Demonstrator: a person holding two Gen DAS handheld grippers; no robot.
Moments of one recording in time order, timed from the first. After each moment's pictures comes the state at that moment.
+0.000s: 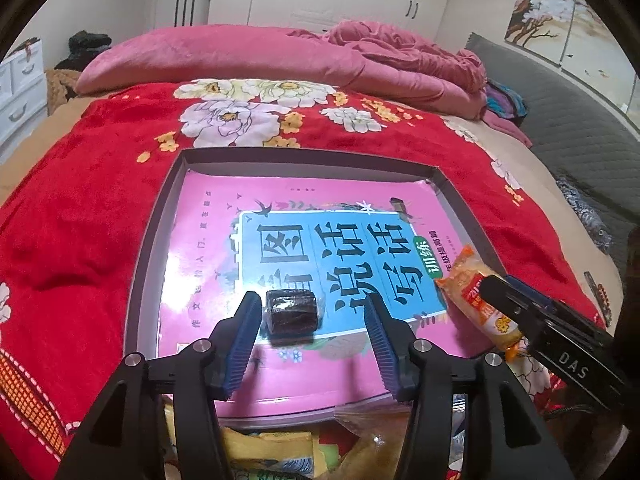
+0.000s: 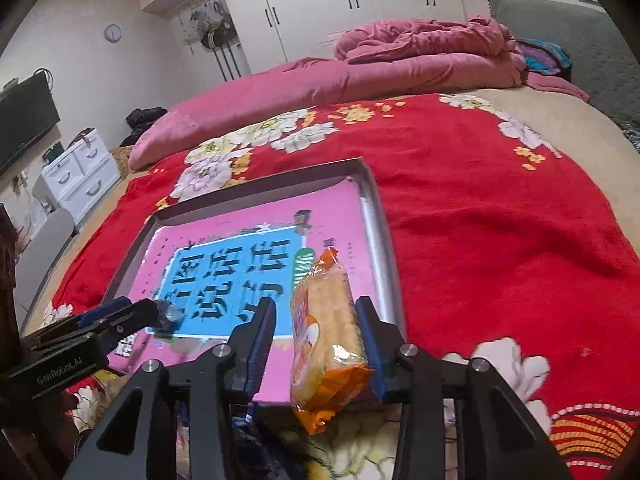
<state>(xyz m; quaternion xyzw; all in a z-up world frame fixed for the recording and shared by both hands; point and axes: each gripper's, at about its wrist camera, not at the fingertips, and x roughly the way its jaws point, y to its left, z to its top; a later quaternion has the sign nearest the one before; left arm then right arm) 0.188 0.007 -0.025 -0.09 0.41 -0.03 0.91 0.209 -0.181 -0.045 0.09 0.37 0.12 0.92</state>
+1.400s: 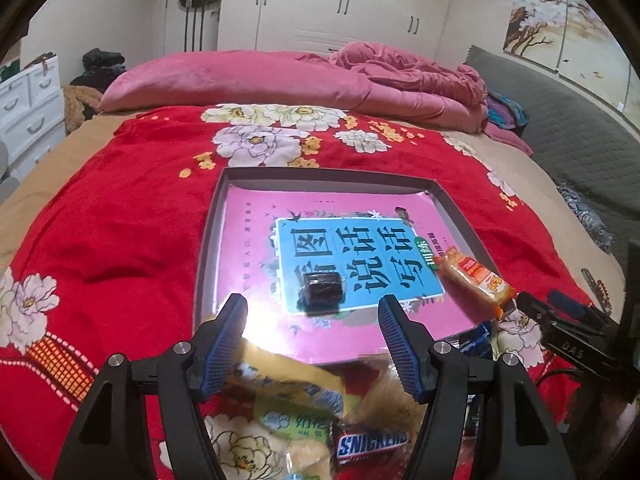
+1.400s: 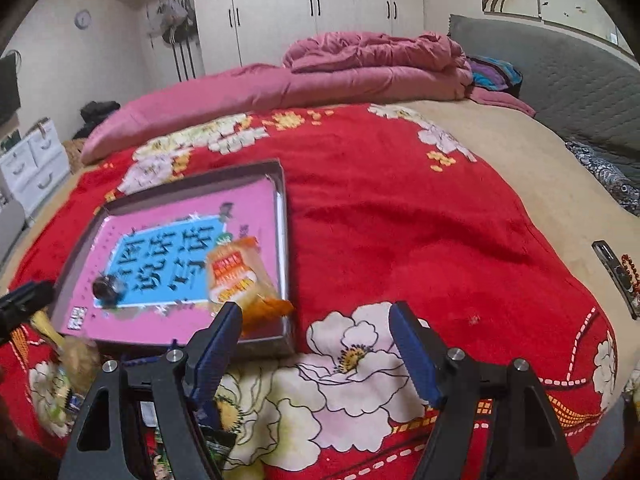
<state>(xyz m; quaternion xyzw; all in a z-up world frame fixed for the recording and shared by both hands) 0.136 0.026 0.005 -0.08 0.38 -0.01 0.92 0.171 -0.219 -0.038 0.02 0.38 0.01 0.93</state>
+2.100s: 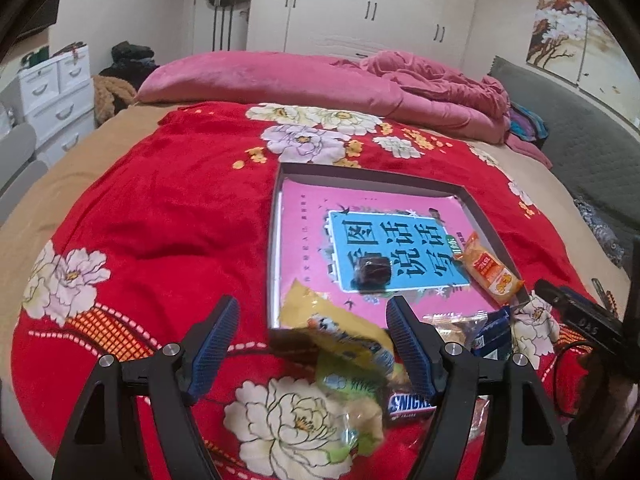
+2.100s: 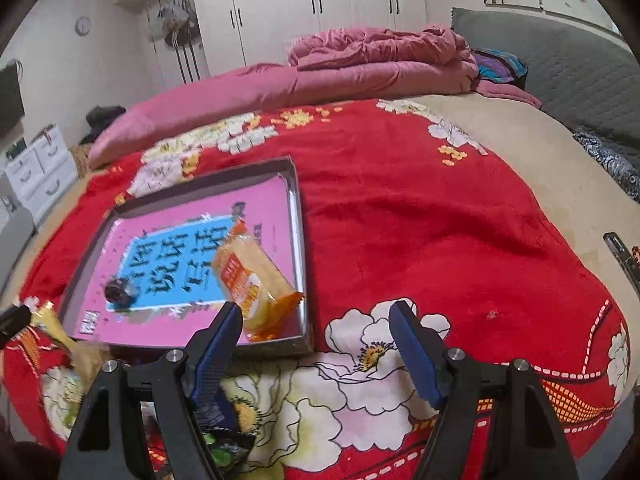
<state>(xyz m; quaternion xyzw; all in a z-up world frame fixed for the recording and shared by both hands) 0.099 0.063 0.013 -0.09 0.38 0.03 0.92 0.164 -0.219 -0.030 0.05 0.36 0.03 0.93</state>
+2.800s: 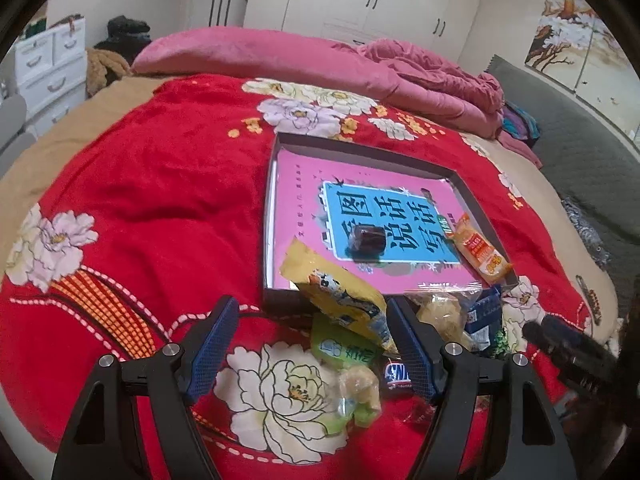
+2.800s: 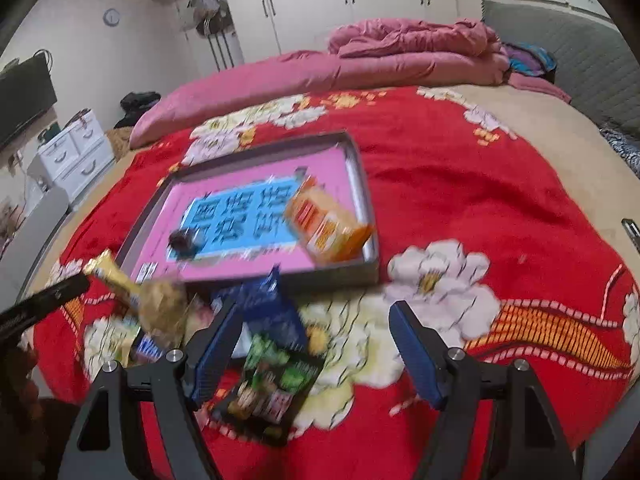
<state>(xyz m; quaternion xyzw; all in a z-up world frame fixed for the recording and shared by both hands) 0.089 0.070 -0.004 -0.13 0.40 0.01 0.91 0.112 -0.186 -0.036 0.05 0.40 0.10 0.91</state>
